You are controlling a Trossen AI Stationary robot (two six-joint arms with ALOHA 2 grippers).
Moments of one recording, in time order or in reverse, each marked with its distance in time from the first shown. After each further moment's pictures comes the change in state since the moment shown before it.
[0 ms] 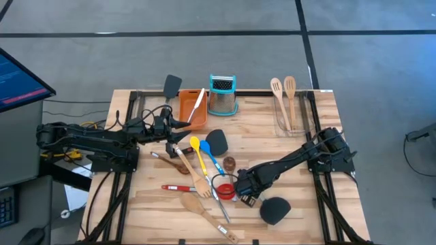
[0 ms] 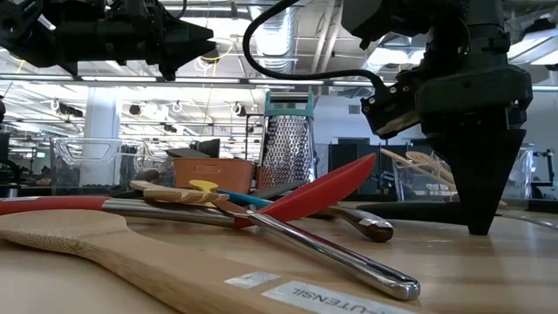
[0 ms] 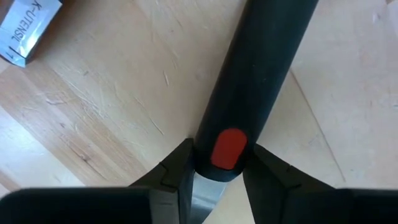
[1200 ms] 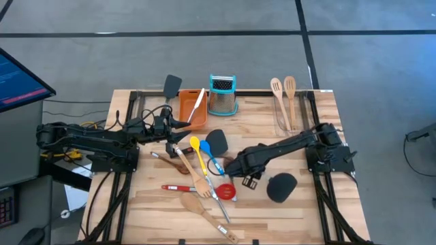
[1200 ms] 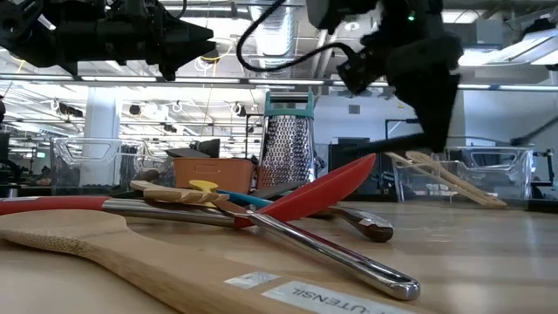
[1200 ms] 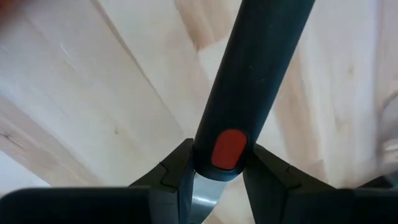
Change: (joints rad) left arm 0.000 0.000 0.000 -0.001 0.000 0.000; right arm -0.156 0.003 0.322 -0.550 0.102 -0.275
